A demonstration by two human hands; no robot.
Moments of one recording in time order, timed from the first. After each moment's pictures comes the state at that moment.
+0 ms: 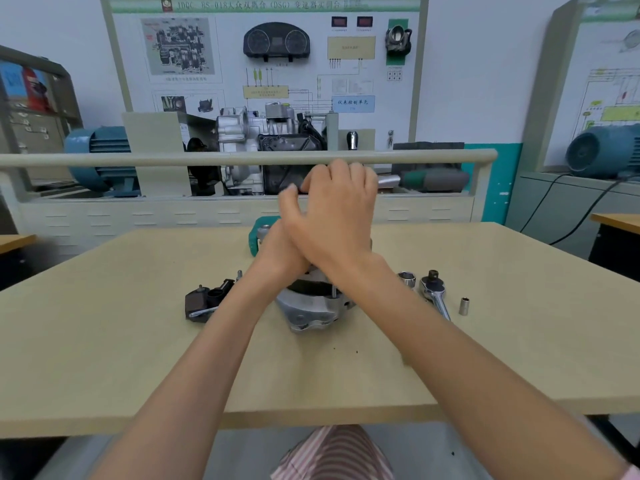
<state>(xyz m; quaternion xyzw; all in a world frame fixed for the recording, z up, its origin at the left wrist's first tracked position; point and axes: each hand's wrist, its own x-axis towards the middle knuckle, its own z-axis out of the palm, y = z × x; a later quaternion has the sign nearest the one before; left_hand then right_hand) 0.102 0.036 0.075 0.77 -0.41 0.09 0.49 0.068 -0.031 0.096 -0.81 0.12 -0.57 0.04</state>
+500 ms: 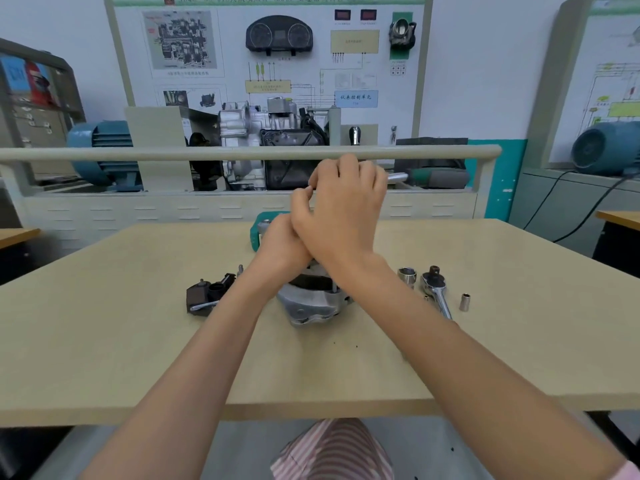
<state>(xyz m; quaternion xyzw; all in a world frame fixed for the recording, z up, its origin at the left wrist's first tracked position) 0.104 0.035 0.073 0.78 -0.38 0.08 0.50 0.065 -0.034 0.089 -0.81 0.14 -0.57 0.02</state>
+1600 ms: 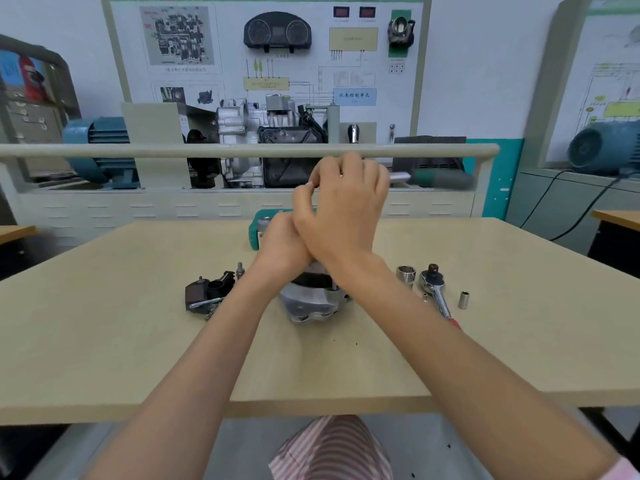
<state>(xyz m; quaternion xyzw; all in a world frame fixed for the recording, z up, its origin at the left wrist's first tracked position) 0.103 0.034 0.072 0.78 -0.37 0.10 0.49 0.069 -0.034 0.084 -0.77 0.11 -0.63 0.04</state>
